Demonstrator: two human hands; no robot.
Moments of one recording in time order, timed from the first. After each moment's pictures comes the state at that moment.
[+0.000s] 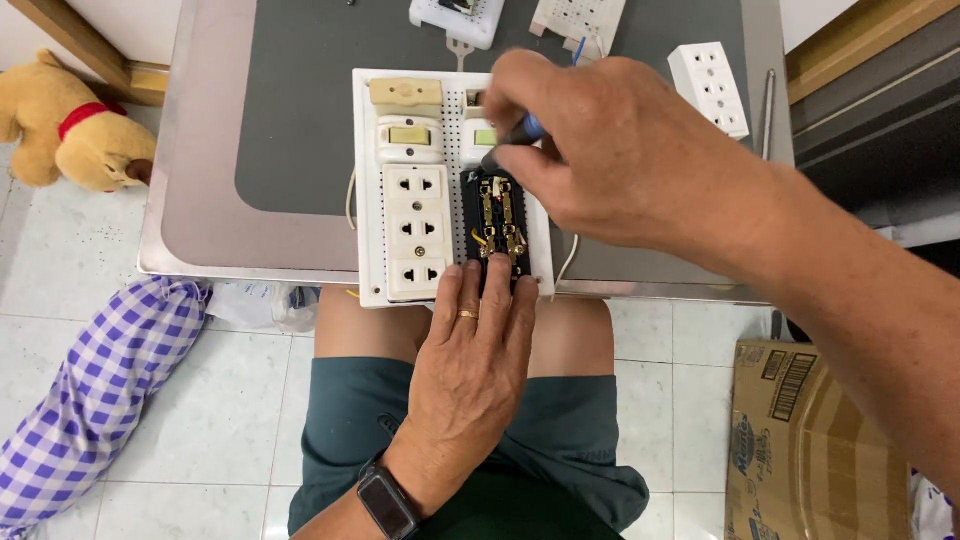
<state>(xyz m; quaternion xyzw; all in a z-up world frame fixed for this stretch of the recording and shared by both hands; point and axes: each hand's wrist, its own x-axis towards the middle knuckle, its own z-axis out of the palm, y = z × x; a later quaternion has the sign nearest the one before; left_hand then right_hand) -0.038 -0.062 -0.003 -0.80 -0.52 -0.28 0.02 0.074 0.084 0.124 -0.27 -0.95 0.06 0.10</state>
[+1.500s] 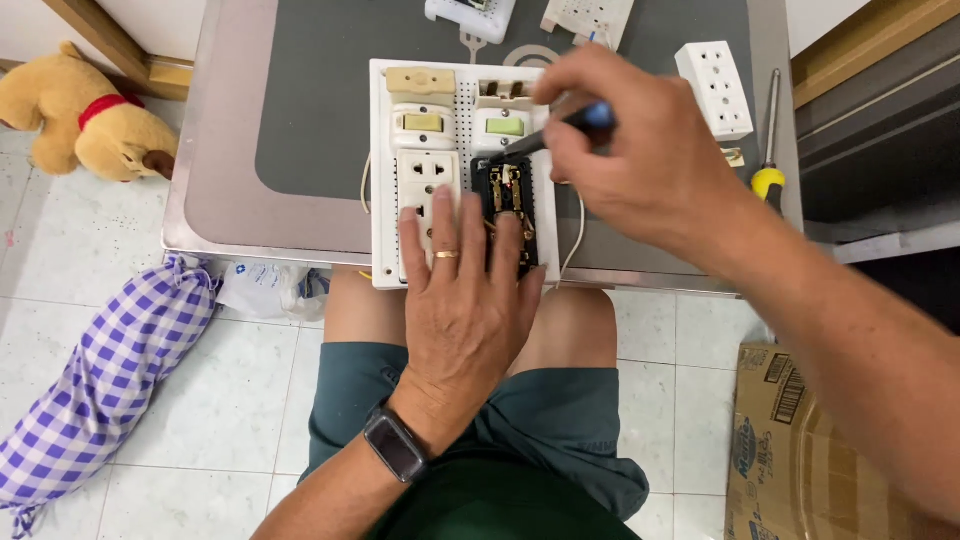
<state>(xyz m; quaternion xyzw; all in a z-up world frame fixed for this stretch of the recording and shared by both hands) -0.036 -0.039 -0.002 -0.74 -0.58 -0.34 0.06 0.086 0.065 0.113 -0.34 -0.91 0.15 0.19</state>
